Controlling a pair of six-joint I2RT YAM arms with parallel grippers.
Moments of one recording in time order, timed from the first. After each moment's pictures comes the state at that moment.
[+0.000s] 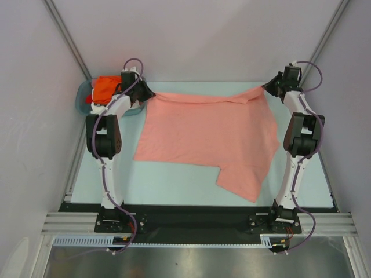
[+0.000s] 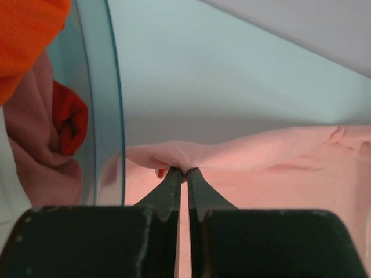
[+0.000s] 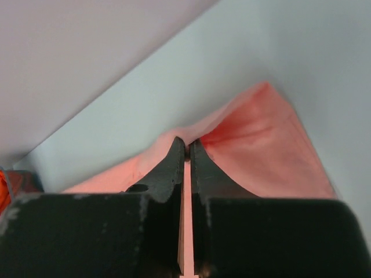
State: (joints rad) left arm -0.05 2.25 1.81 -0.15 0.29 -0.50; right arm -0.15 2.30 1.95 -0.14 -0.21 0.63
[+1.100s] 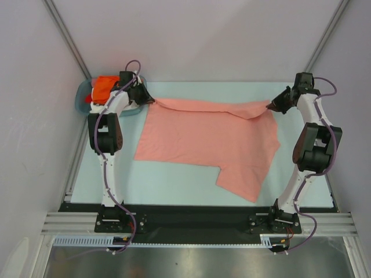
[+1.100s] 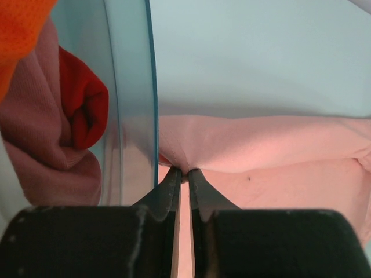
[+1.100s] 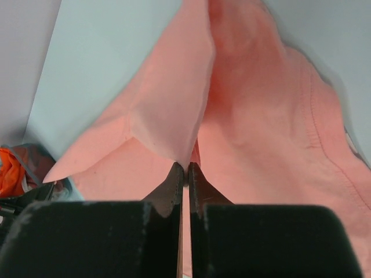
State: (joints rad) left arm -0.01 2.40 2.04 -0.45 0.40 -0.43; right arm -0.21 1.99 1.70 -0.63 -0.30 0.71
